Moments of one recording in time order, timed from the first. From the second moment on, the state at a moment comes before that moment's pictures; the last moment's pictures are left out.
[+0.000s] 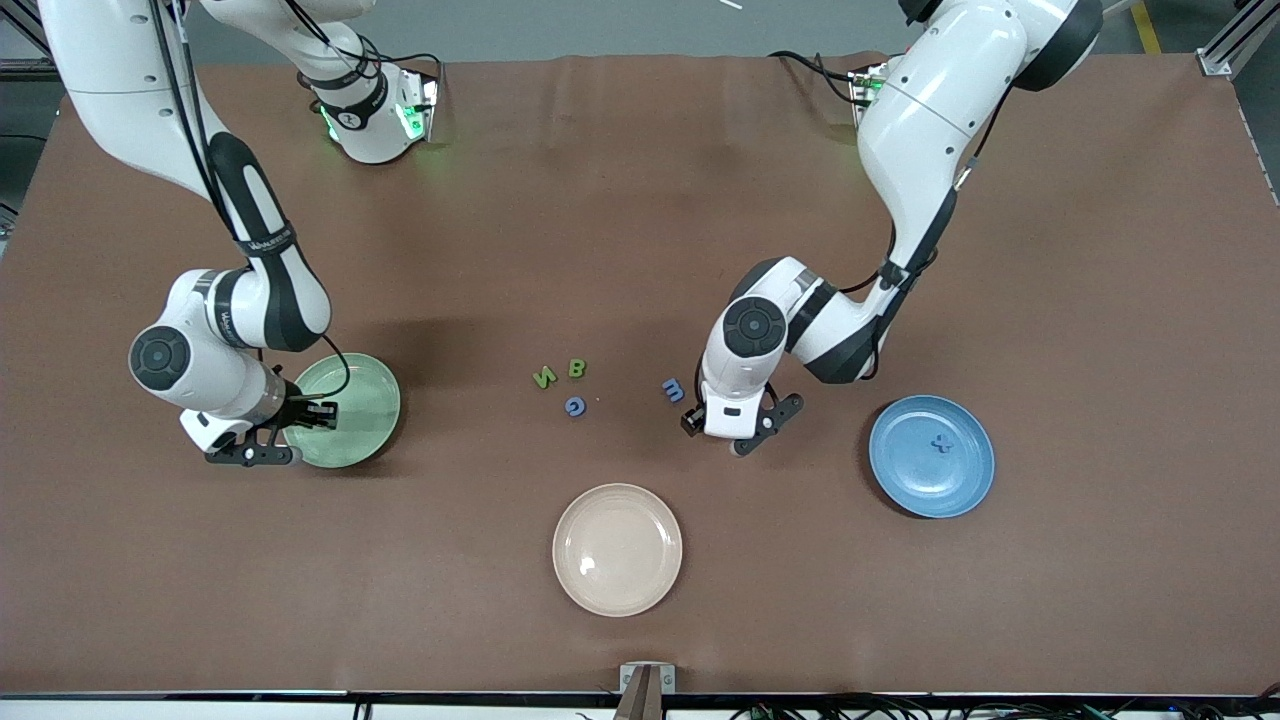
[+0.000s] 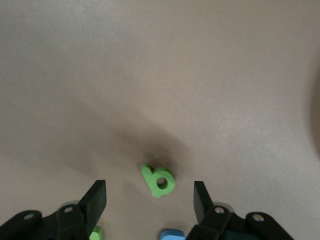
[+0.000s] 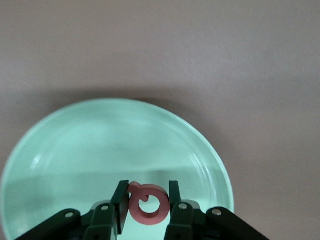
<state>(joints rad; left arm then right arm) -0.41 0.80 -0.25 -1.53 0.20 2.34 -1.42 0.09 0.50 -0.11 -2.00 0.08 2.45 -0.05</state>
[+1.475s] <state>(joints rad) -0.46 0.85 -0.20 -1.48 0.22 2.34 -1.47 0.12 0.45 -0.05 -1.96 0.14 2.28 0.02</state>
